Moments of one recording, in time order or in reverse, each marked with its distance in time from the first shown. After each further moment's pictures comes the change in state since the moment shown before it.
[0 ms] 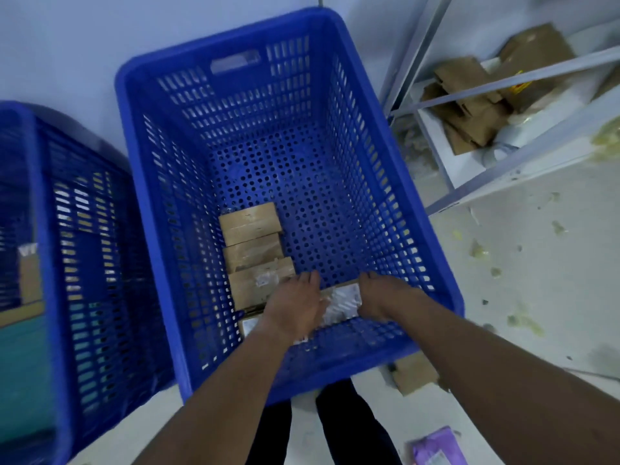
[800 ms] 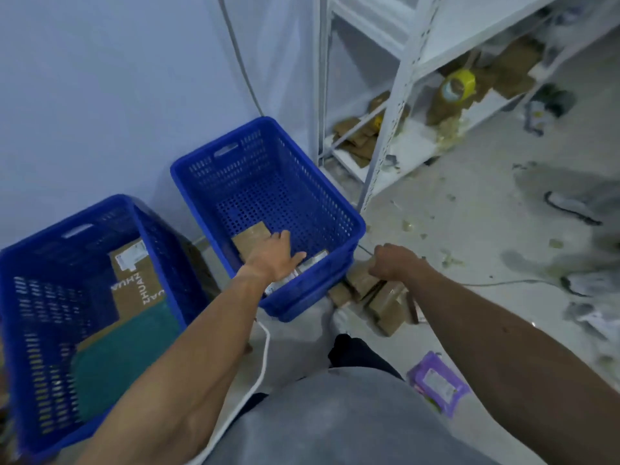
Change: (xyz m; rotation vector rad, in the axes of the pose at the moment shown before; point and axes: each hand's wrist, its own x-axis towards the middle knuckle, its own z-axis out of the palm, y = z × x) left_hand -0.257 0.063 -0.171 0.054 0.098 0.000; right_hand -0.358 -0.022 0.078 0.342 0.402 0.265
